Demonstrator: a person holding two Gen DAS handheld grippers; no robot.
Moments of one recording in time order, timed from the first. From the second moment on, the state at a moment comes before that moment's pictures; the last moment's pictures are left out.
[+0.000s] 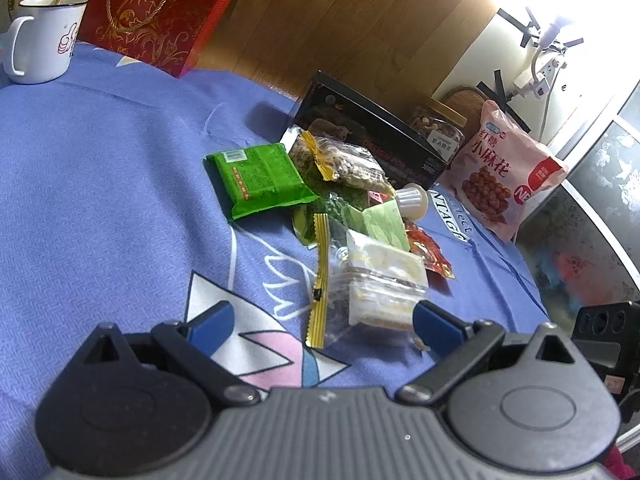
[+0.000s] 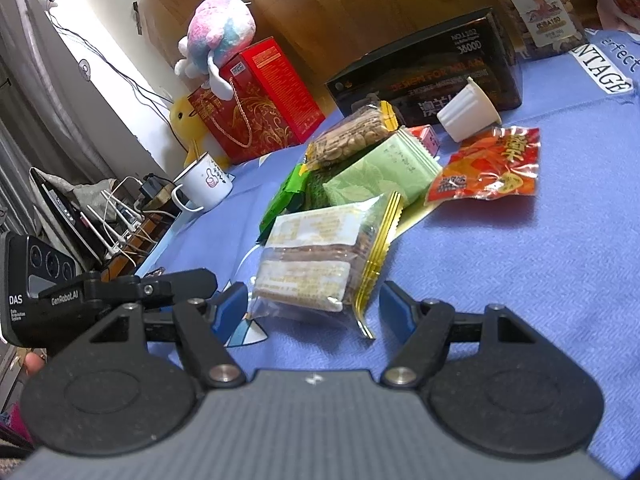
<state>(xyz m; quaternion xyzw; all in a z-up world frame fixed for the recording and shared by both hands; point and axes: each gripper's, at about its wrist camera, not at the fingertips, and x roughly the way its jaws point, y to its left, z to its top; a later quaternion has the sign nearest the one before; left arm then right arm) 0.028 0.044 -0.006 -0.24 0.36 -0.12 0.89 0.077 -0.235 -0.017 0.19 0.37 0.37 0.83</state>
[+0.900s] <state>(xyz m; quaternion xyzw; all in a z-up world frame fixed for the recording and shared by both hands) 0.033 0.041 -0.005 -0.23 0.37 -0.11 0.89 0.076 -0.234 -0.017 0.19 0.37 0.37 0.83</state>
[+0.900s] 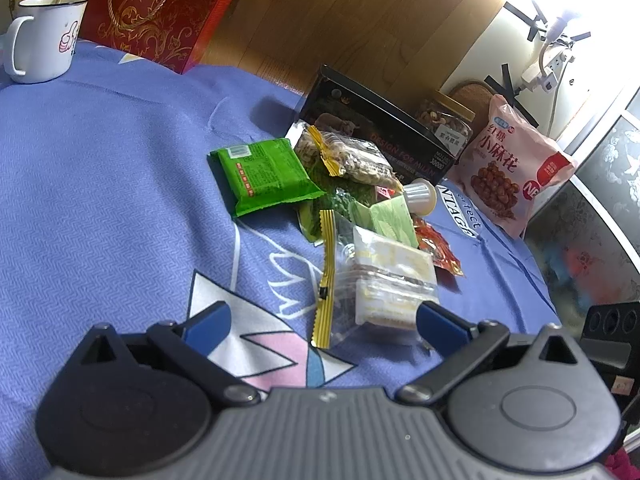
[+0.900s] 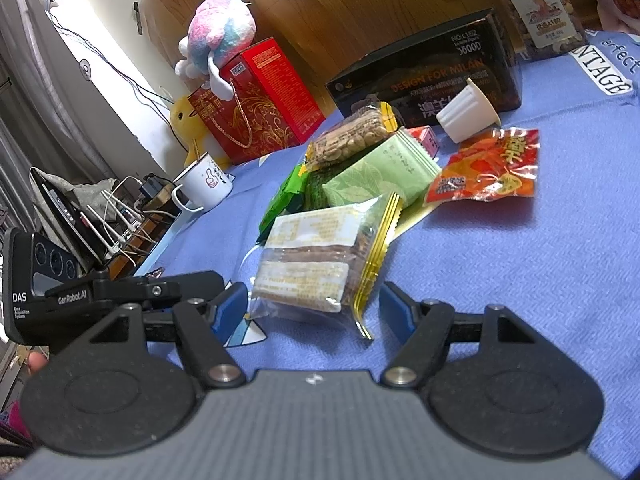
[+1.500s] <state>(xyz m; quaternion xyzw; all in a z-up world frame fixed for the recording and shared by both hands) 0.029 0.043 -0.006 -0.21 0.36 -0.09 0.91 0.074 -0.237 -0.015 0.19 0.36 0.37 0.84</state>
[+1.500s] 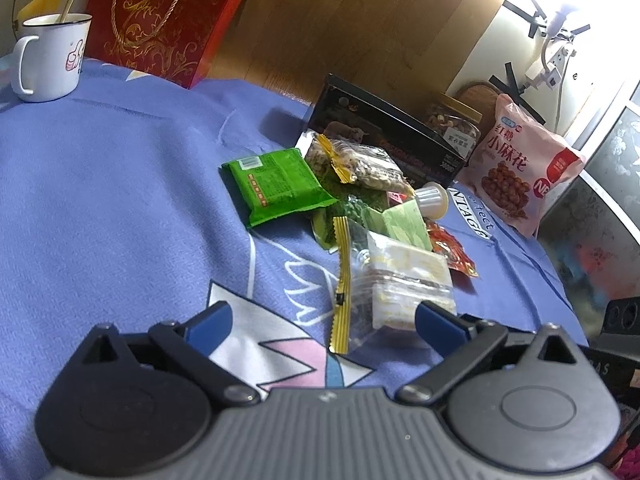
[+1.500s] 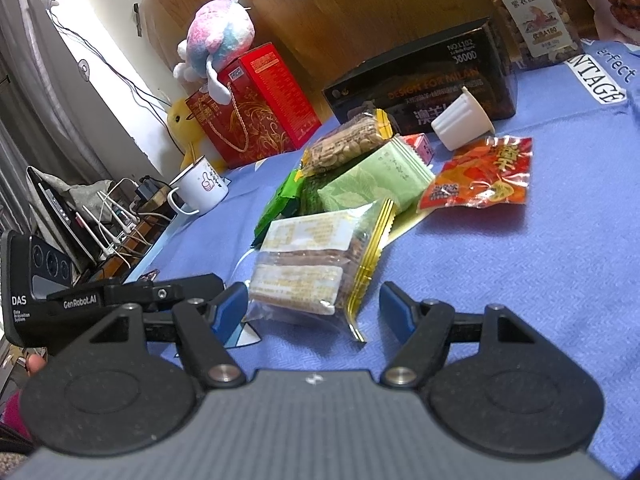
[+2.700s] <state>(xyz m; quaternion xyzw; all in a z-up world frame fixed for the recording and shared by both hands) 0.031 0.047 -0.001 -0.19 0.35 -0.11 0.91 0.071 -0.238 -0.015 0.17 0.35 0.36 0.85</state>
